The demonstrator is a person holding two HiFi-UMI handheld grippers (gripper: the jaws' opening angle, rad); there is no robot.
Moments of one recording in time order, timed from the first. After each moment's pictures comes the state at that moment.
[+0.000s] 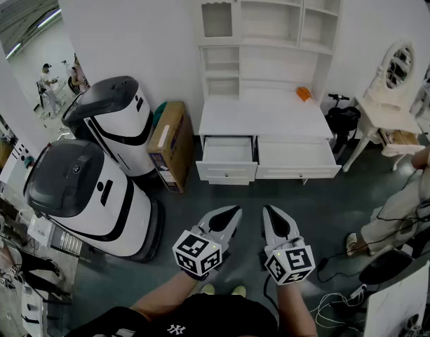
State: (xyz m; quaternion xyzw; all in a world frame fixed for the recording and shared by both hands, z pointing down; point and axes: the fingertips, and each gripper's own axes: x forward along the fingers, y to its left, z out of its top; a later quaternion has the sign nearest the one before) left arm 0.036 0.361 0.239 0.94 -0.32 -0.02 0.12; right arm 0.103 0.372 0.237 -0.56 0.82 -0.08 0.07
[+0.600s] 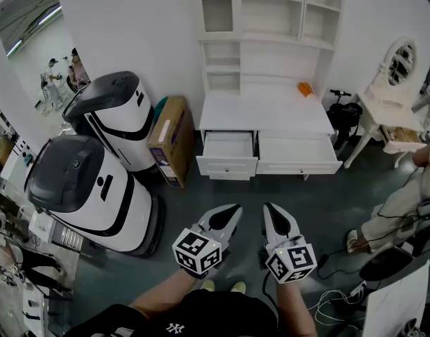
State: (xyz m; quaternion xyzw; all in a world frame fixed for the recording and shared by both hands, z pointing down) left arm 0.042 0.368 0.247 0.94 -0.32 -0.01 0.13; right arm 0.109 0.378 0.240 -0.55 0.83 -0.10 0.09
